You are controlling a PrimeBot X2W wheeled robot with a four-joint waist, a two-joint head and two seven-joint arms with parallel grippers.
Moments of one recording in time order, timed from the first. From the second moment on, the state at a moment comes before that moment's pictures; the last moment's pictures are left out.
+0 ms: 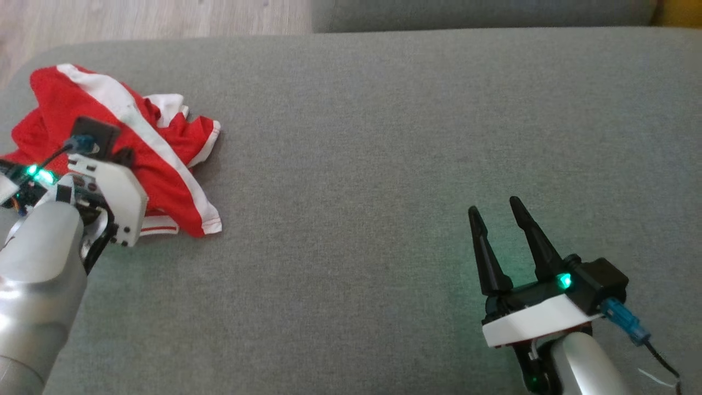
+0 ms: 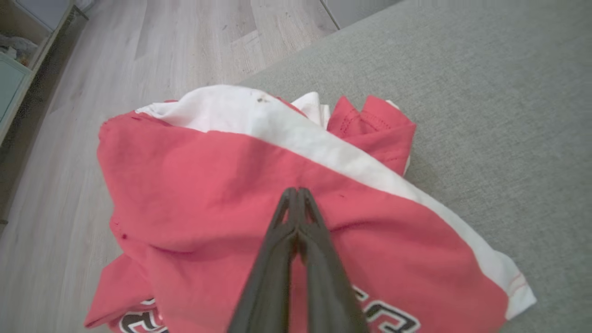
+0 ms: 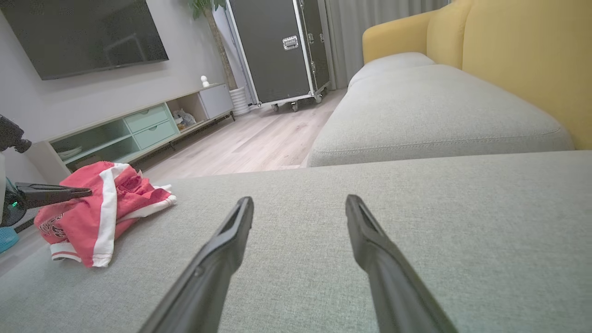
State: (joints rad) left arm -0.82 0.45 -0.67 0.90 -0.42 -0.13 0.24; right arm -0.07 -0.04 0.23 0.18 0.21 0.13 -0.25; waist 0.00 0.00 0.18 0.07
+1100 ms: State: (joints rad) left arm -0.73 0.30 -0.62 0.30 -0.54 -0.01 -0.14; right arm 0.03 -0.04 0.22 0.19 0.25 0.13 -0.25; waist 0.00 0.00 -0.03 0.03
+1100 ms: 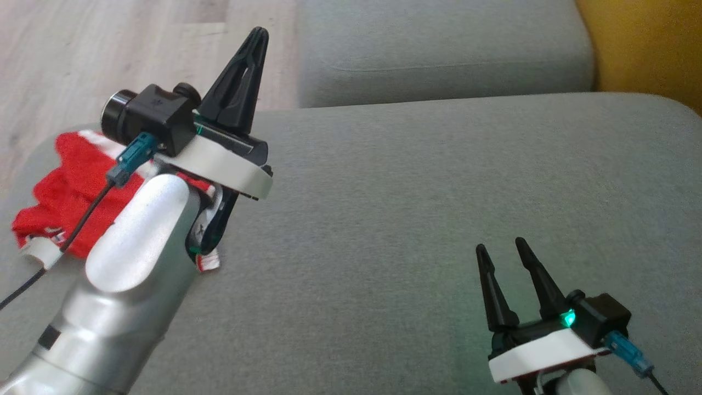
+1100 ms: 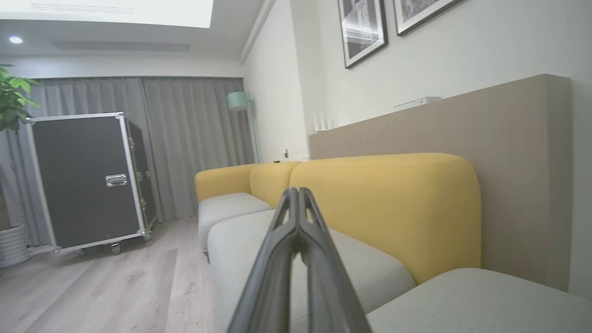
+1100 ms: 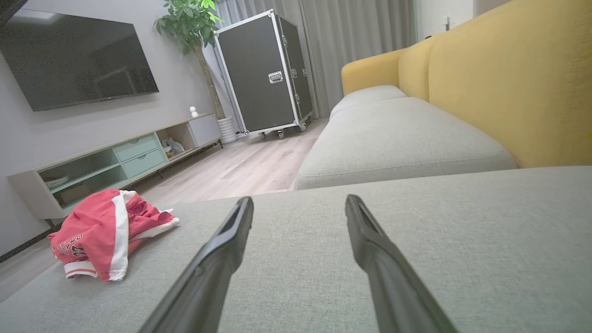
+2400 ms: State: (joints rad) left arm -0.02 0.32 -0.45 0.22 -0.48 0.27 -0.25; right arm 0.09 -0.04 0.21 0.14 0.24 0.13 -0.25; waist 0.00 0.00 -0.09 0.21
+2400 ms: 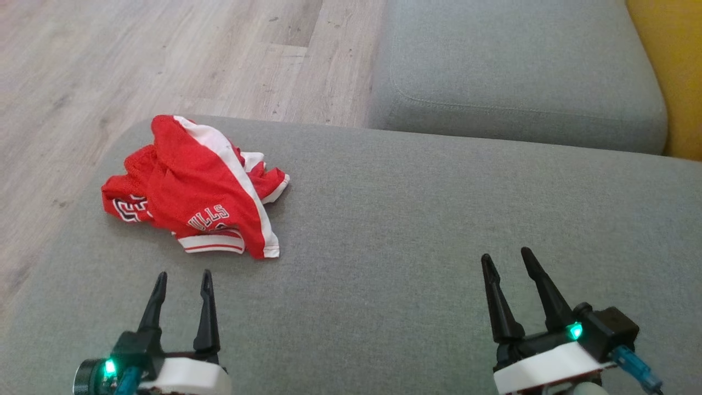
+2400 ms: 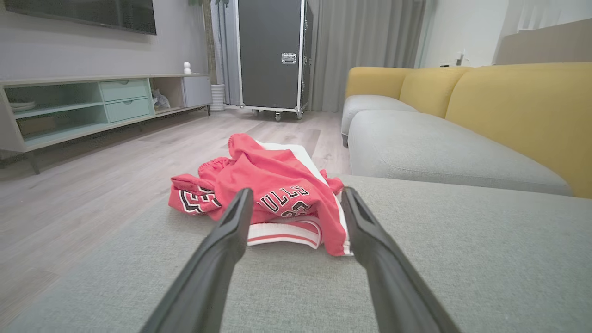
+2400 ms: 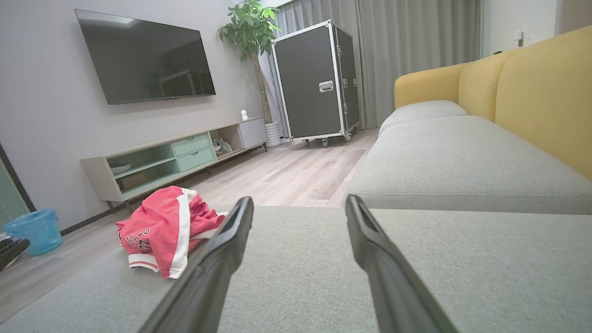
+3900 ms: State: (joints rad) left arm -0.82 0.51 -0.45 0.88 -0.38 -0.07 0.42; right arm -0.12 -0.05 0.31 0.11 0.25 0.13 -0.25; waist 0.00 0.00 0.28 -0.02
